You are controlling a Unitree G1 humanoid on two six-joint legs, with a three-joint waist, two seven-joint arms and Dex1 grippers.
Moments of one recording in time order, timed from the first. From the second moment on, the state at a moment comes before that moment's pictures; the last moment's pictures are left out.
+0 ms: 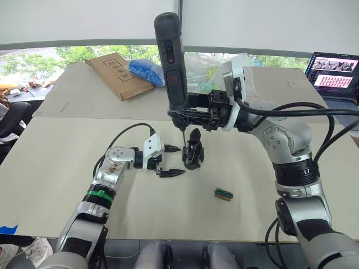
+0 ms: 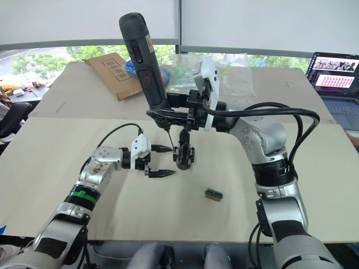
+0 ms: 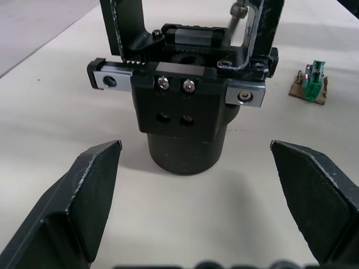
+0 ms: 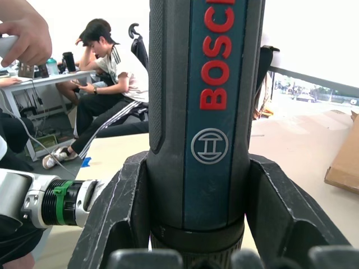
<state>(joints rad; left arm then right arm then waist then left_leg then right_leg) -0.65 0.40 -0.18 0.50 -0.19 -0.05 -1.26 -0.91 -0.43 0.09 -0.03 0.66 0.62 0.97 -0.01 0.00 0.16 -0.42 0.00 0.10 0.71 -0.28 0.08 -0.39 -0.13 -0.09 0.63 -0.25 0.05</state>
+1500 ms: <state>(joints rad) -0.65 0.37 -0.18 0.52 -0.16 -0.09 -1.24 -0.89 -0.42 0.10 -0.03 0.61 0.62 0.99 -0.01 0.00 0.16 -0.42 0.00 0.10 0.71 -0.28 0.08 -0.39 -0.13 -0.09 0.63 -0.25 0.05</state>
